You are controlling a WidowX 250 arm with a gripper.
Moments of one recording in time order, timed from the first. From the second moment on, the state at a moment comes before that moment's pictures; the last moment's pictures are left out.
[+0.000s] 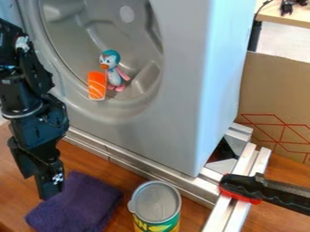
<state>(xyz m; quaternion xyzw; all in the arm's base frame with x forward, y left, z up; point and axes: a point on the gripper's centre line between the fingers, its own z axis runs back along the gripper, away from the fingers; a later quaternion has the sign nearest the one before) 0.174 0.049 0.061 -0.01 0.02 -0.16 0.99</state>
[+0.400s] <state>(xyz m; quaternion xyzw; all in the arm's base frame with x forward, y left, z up) 0.188 0.023 0.057 0.00 0.00 -0.16 0.99</state>
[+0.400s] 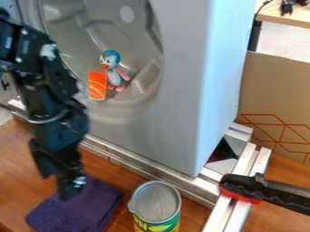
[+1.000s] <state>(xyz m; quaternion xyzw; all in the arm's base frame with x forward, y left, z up) 0.237 -0.044 0.072 -0.01 -0.12 -0.18 0.98</state>
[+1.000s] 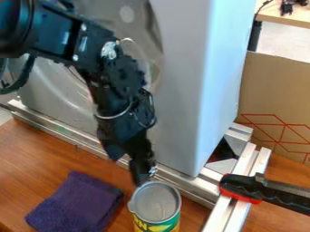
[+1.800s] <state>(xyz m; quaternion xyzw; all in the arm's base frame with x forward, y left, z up) 0.273 -0.086 0.031 0.01 -0.18 -0.10 0.98</state>
